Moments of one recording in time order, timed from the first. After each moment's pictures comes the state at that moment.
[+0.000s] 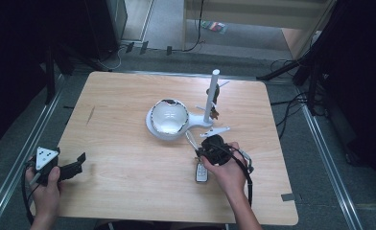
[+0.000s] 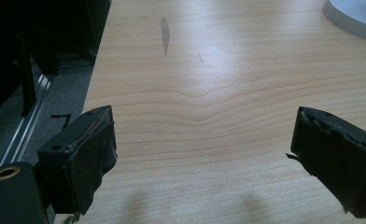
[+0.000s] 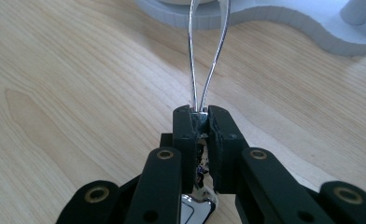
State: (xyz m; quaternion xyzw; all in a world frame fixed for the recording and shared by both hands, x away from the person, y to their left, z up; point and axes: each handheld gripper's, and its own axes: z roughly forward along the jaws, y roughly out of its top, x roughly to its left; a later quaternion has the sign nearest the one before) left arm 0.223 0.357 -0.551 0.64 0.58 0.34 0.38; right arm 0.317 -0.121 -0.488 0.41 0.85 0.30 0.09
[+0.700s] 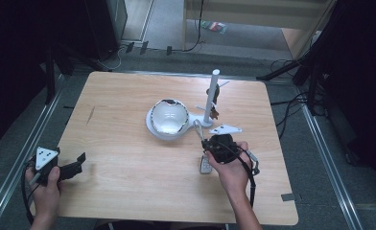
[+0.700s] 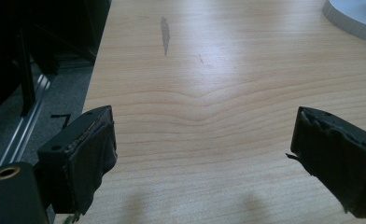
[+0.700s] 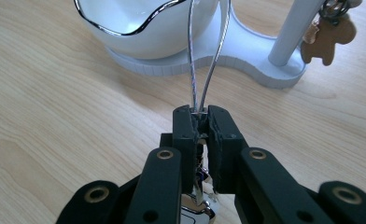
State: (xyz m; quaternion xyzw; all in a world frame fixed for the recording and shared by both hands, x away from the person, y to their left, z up) left arm 0.223 0.358 -0.551 0.64 0.58 0.34 0.38; right arm 0.308 -0.134 -0.467 0.44 0.81 0.36 0.16
